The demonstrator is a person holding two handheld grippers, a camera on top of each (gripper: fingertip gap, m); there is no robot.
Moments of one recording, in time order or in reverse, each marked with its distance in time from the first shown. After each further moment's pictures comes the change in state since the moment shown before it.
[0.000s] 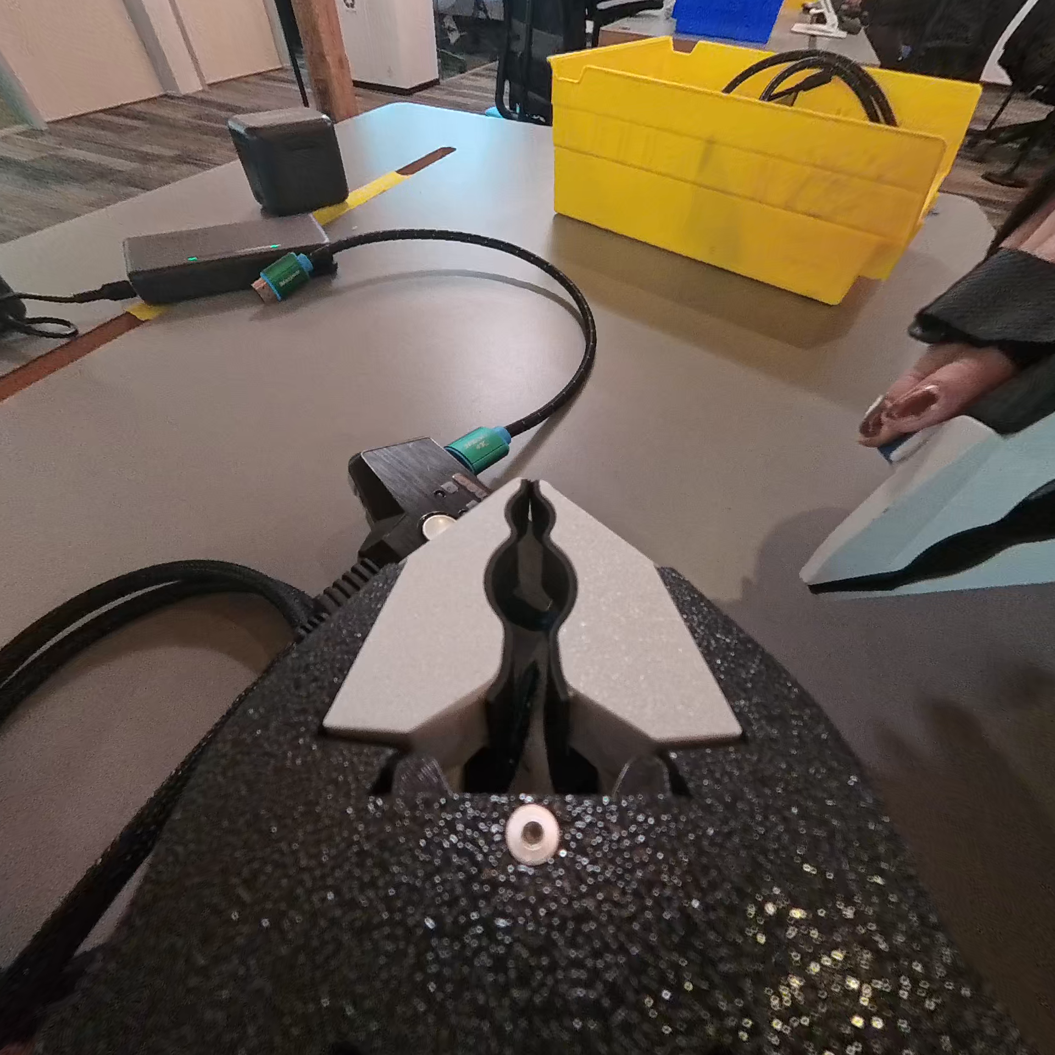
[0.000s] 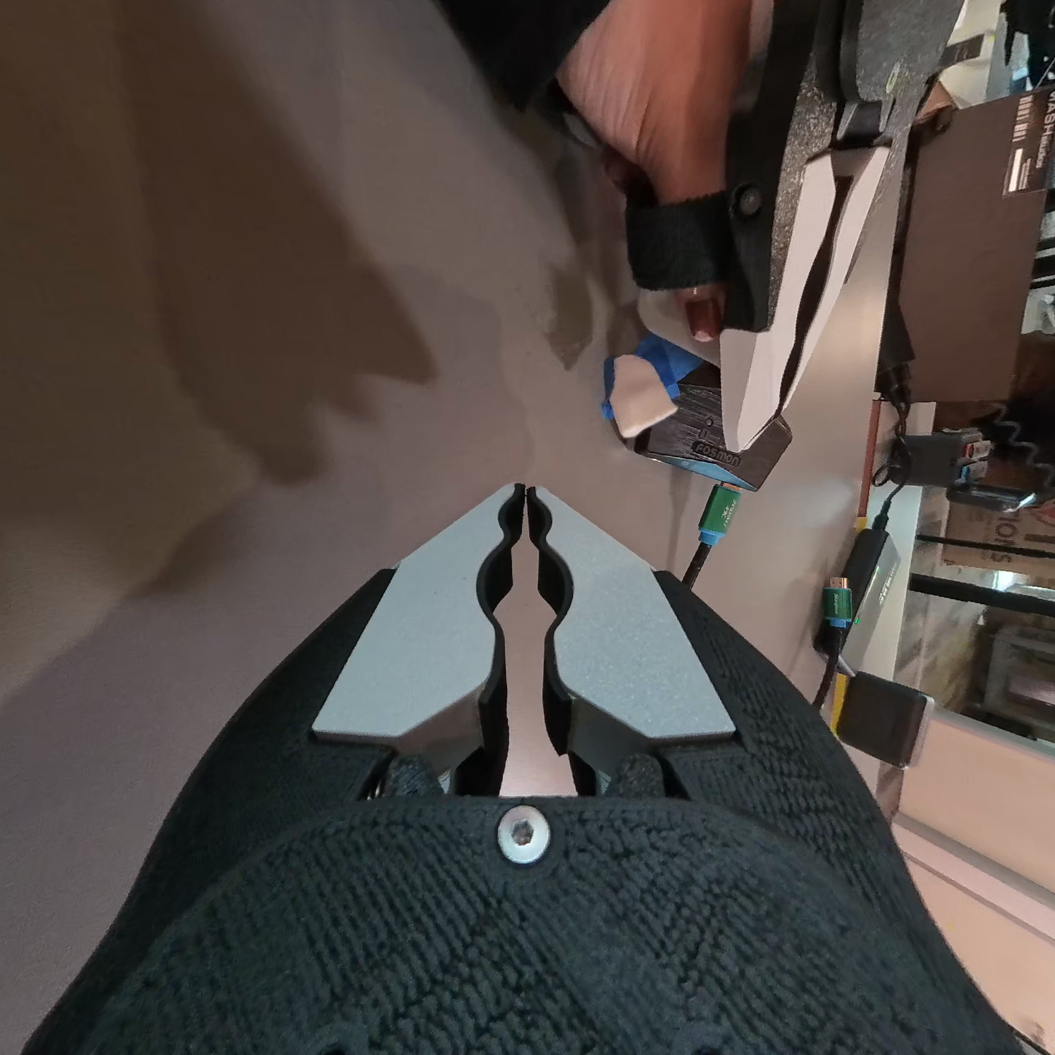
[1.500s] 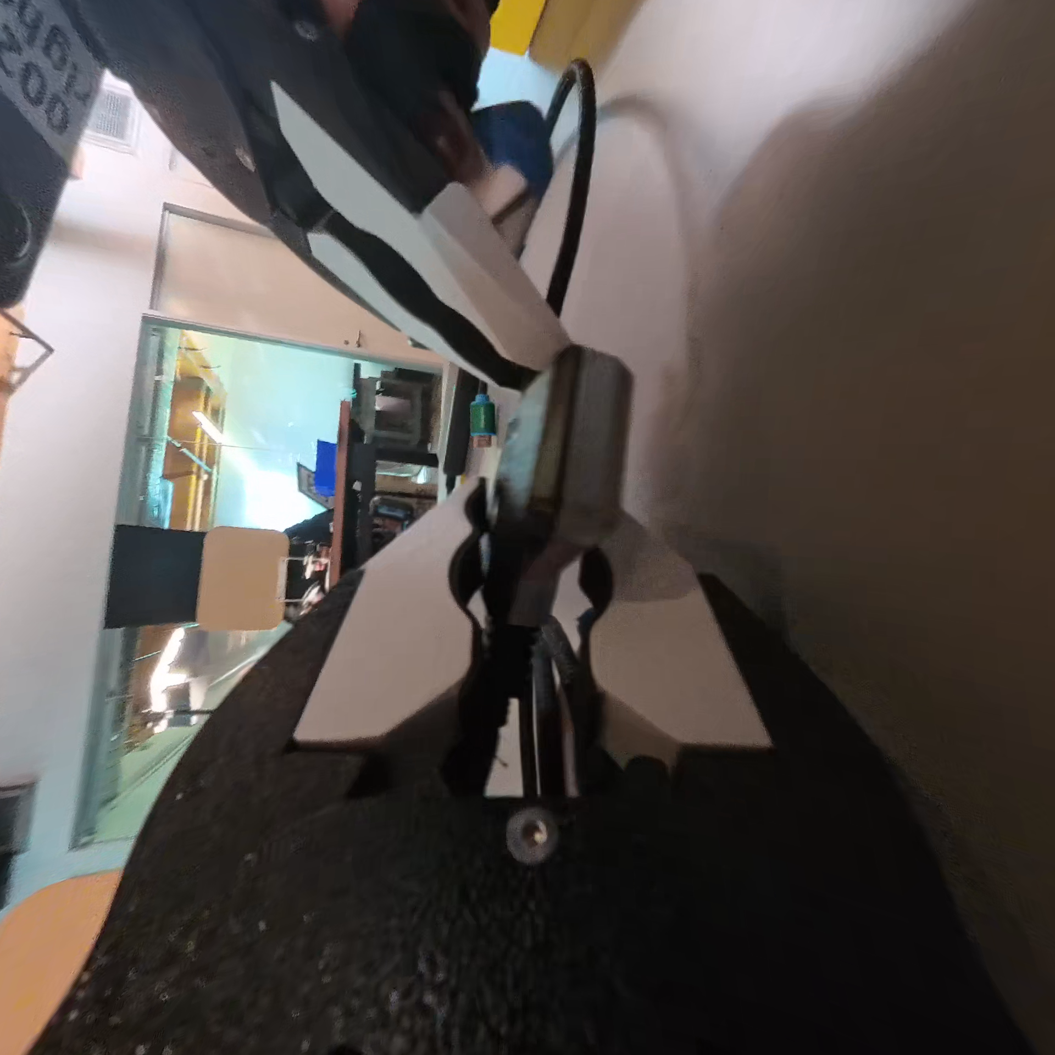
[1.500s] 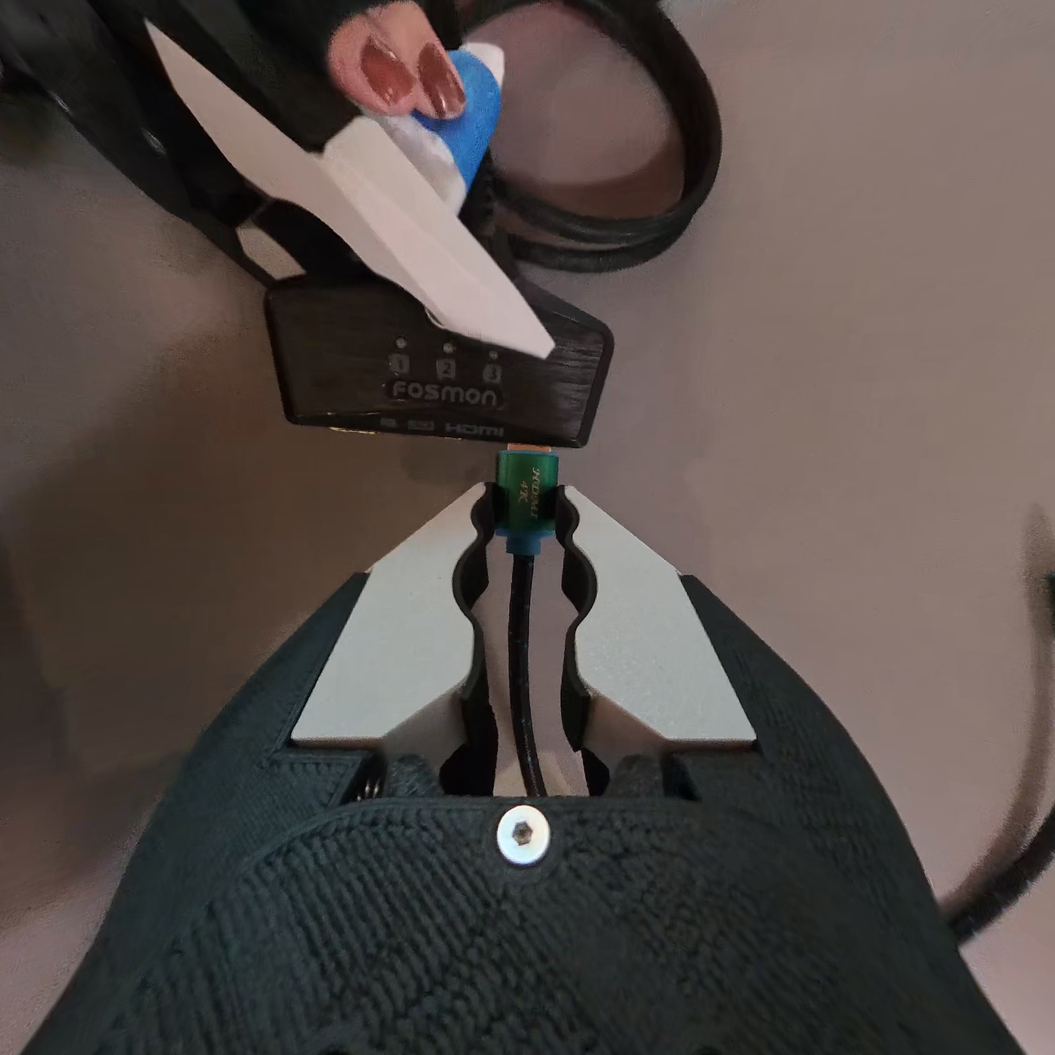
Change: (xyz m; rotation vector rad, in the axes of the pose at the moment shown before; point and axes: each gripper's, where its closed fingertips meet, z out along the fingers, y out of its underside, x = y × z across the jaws) left arm 0.012 0.007 -0.001 -0.198 -0.432 1.211; right arm 0.067 0.038 0.034 0.177 -0.517 0.387
